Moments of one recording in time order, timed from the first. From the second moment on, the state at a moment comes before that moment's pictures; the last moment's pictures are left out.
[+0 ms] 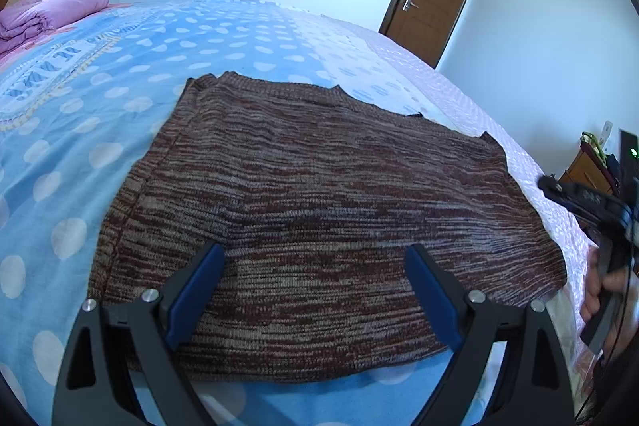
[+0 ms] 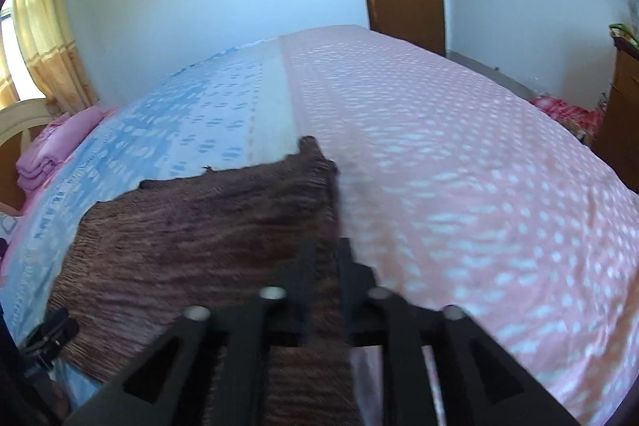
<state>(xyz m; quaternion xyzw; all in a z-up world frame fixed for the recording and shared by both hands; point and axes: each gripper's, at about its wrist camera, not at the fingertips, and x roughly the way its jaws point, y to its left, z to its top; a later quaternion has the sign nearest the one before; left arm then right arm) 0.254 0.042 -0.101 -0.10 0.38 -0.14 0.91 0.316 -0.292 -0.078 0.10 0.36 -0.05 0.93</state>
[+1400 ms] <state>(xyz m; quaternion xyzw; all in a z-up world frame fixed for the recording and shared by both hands) 0.249 0.043 -0.098 -0.10 0.38 -0.13 0.91 0.259 -0.192 -0.126 0.04 0.37 0.02 0.93</state>
